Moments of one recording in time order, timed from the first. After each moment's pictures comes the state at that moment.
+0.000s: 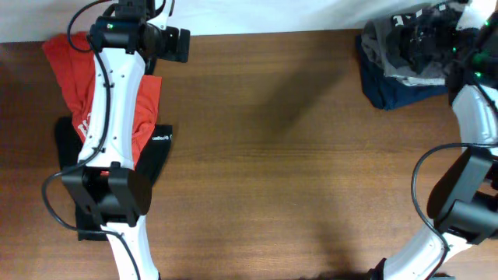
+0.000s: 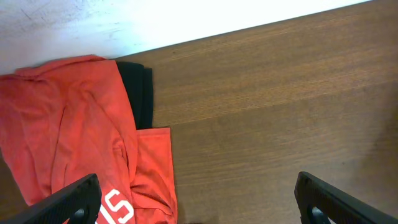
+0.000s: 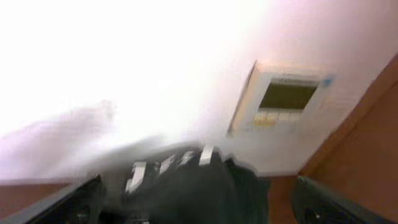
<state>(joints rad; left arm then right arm) -0.11 2.18 2.37 -1.10 -0.05 0.12 -0.40 2.00 1.62 0.19 -0.18 -0.24</state>
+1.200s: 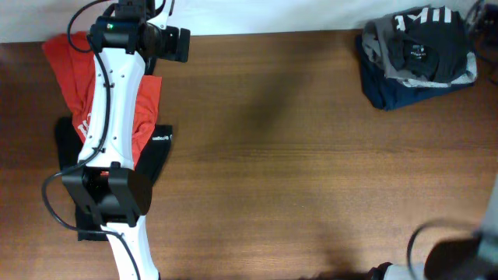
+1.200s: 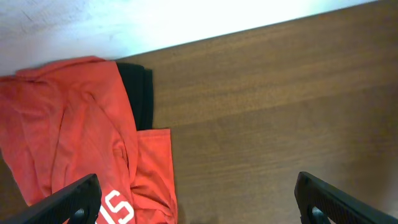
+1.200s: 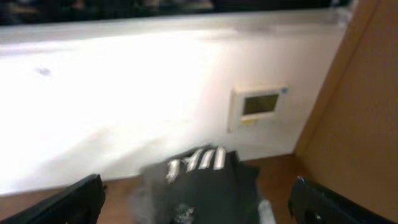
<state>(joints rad) -0.11 2.18 2.37 -1.09 -0.05 0.12 -0.51 1.58 1.70 -0.35 -0.34 -0.08</state>
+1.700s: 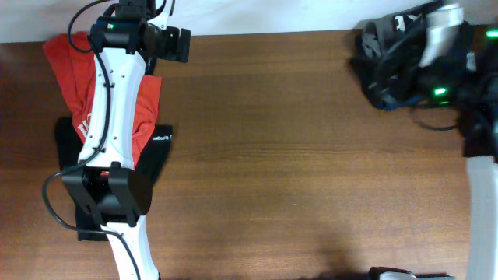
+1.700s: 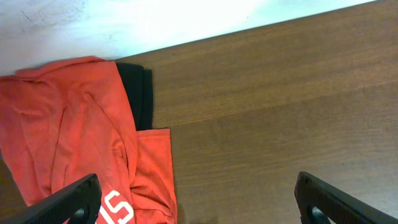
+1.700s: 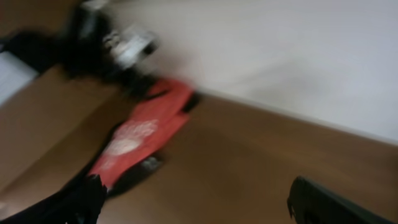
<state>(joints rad) -0.11 2.18 2.37 -1.10 -0.05 0.12 -0.11 1.38 1.70 -0.86 -0.88 -0.08</state>
